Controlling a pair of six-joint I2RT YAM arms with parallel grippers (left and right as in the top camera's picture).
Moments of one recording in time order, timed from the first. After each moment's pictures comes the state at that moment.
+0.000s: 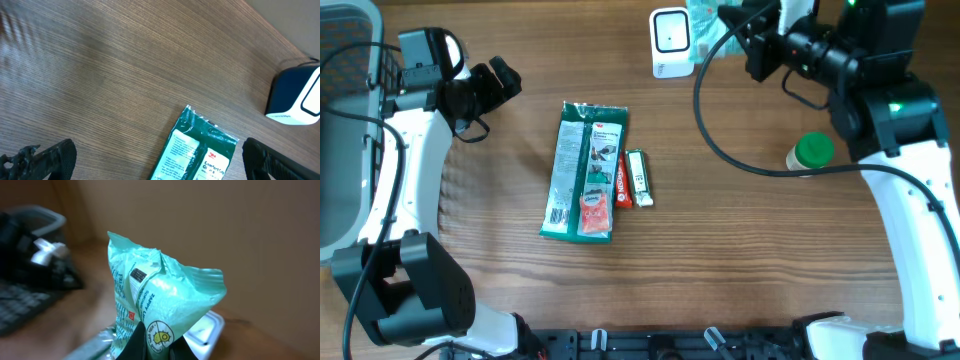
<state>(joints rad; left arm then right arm) 0.16 1.71 1.40 -0.67 0.21 -0.40 0.20 1.48 1.62 -0.48 -0.51 -0.17</state>
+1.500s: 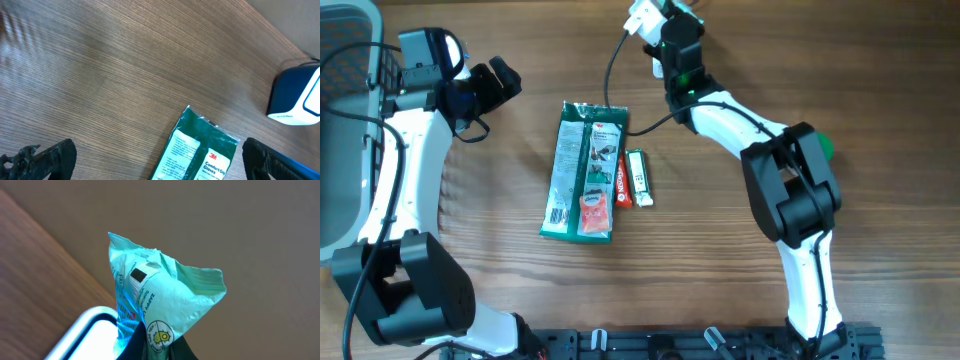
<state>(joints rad) 0.16 1.71 1.40 -0.67 0.21 -0.40 0.46 2.31 1.62 0.49 0.36 -0.78</state>
